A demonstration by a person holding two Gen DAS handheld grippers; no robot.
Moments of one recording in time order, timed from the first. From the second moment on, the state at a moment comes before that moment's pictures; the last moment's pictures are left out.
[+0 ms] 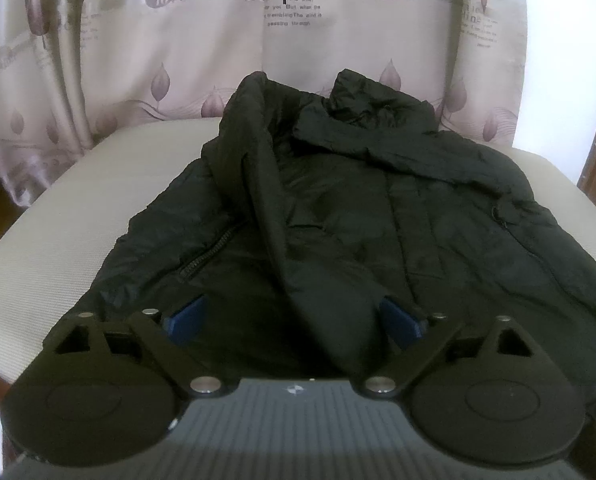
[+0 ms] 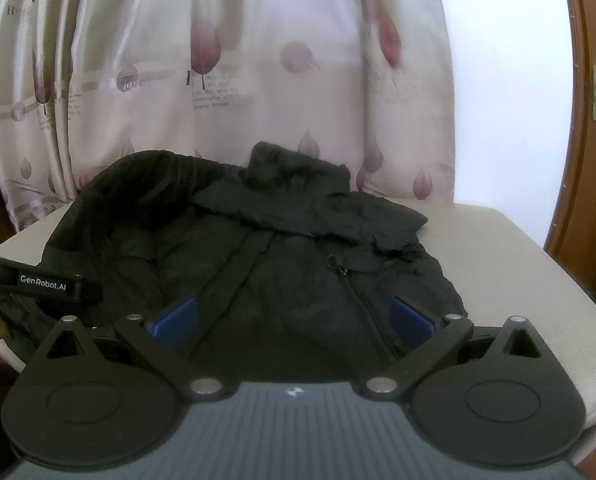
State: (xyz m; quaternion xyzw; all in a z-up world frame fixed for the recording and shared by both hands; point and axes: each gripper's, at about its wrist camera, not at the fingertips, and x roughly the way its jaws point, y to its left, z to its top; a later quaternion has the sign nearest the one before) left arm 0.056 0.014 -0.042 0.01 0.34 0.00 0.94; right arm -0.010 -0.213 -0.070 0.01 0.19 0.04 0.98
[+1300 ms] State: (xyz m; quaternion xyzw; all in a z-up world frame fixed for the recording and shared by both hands) left arm 0.234 0.280 0.087 -0.02 0.22 0.29 0.93; right arm 0.021 -0.212 -0.063 0.00 0.23 0.03 0.97
